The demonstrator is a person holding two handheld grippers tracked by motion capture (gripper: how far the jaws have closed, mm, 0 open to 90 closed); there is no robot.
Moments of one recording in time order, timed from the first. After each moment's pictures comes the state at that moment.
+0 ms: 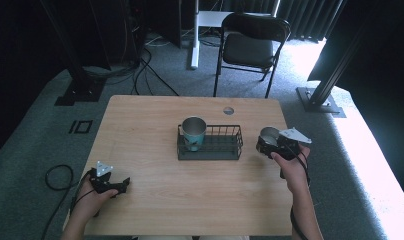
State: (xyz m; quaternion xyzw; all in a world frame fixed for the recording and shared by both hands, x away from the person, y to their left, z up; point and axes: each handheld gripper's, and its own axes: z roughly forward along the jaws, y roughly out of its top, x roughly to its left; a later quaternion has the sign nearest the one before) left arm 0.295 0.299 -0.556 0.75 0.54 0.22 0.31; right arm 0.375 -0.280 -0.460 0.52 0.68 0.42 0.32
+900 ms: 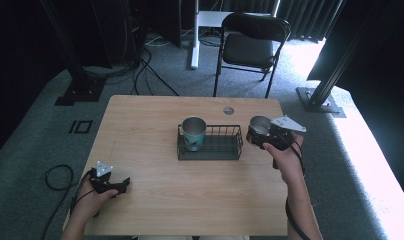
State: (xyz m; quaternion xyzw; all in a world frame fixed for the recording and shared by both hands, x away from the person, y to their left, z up) left arm 0.295 0.299 -0.556 0.75 0.54 0.23 0.31; right arm 0.379 -0.243 -0.414 0.48 0.69 0.45 0.31
